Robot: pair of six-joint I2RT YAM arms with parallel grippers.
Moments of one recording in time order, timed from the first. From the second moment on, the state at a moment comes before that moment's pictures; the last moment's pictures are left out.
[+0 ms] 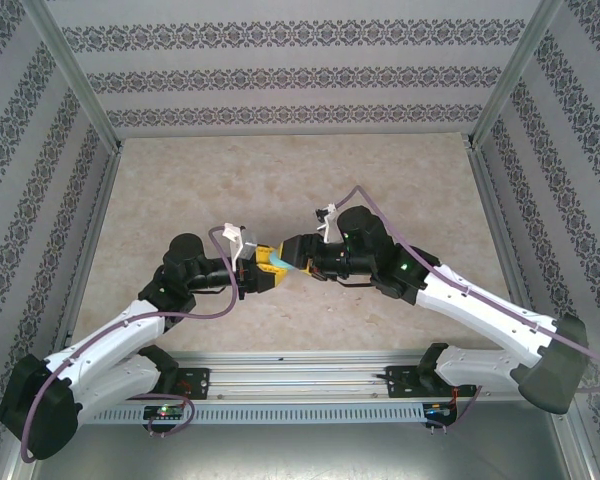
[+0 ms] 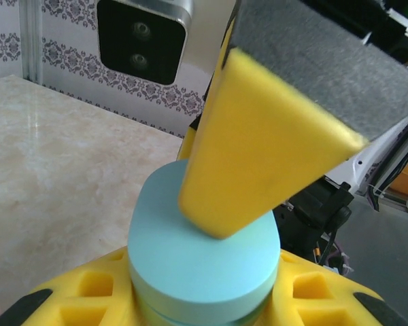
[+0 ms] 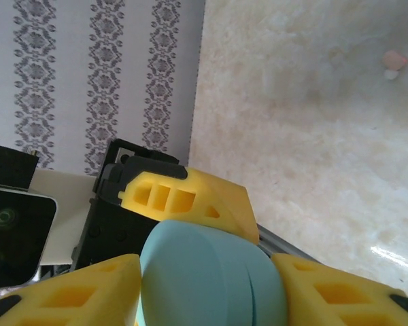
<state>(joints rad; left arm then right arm) -0.54 0.95 0.50 0.34 0.78 -0.19 0.86 1.15 0.96 -0.26 -0.39 1.17</state>
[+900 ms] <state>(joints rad) -0.54 0.88 0.51 0.25 0.68 -0.15 0.70 1.12 0.83 -0.05 -0.45 1.33</state>
